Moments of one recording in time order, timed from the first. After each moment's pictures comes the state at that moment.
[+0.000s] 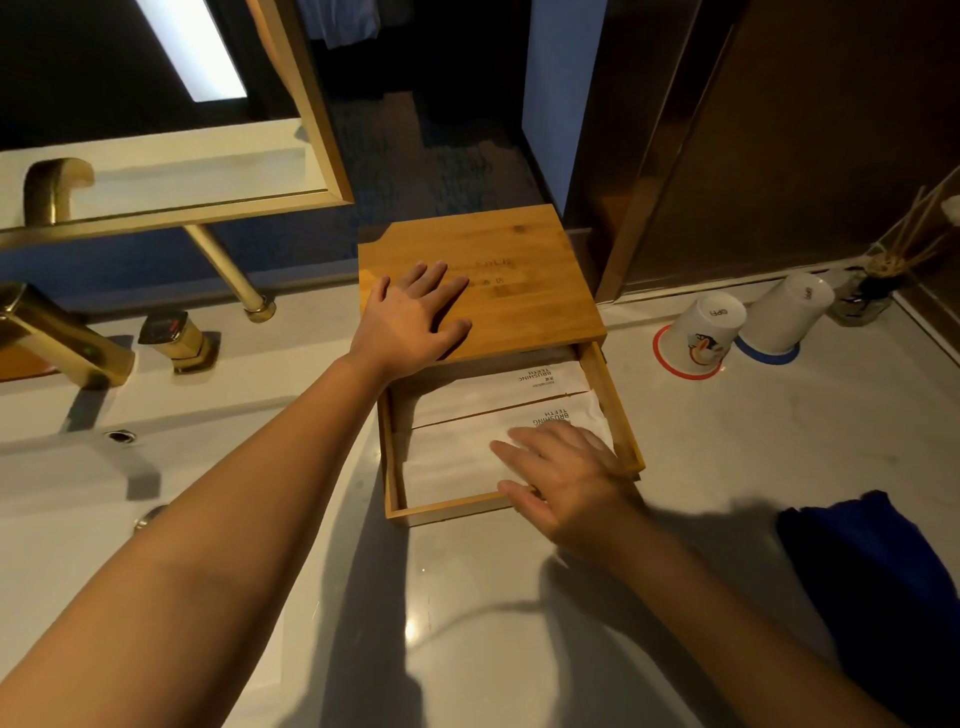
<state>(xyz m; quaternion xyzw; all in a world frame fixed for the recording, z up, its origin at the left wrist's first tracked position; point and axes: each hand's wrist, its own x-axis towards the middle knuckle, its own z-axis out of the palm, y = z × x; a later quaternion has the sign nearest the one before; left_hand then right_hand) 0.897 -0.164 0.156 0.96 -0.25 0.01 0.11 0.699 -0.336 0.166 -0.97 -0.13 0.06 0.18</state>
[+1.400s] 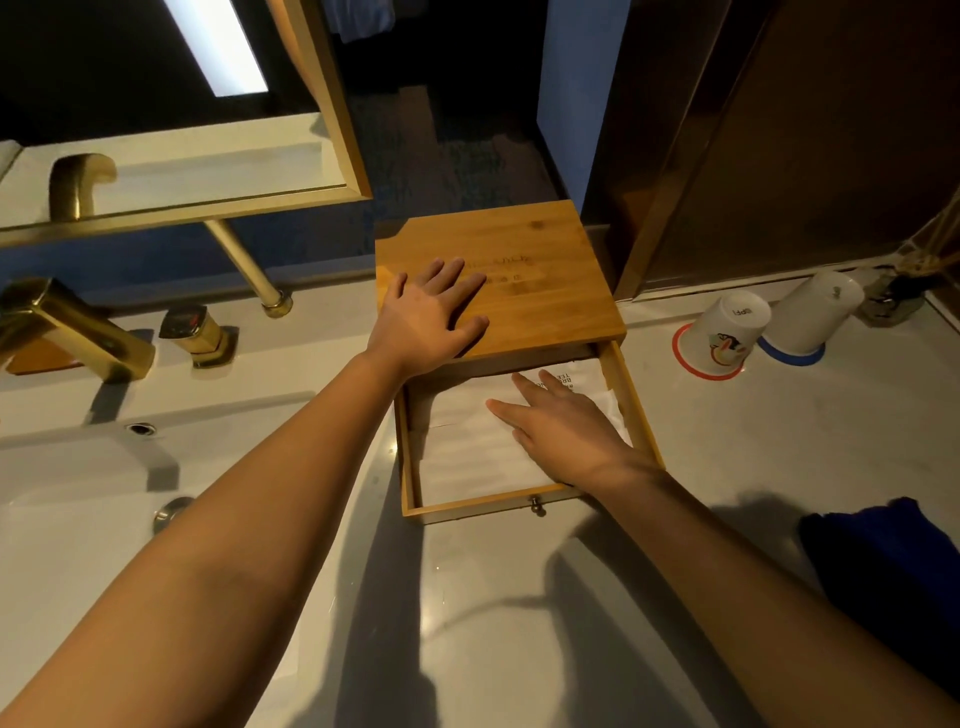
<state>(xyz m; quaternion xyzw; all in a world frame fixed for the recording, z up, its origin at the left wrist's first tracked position) 0.896 -0.165 0.157 0.96 -0.25 0.01 0.11 0.764 -0.327 0.153 -0.98 -0.12 0.16 0.07</state>
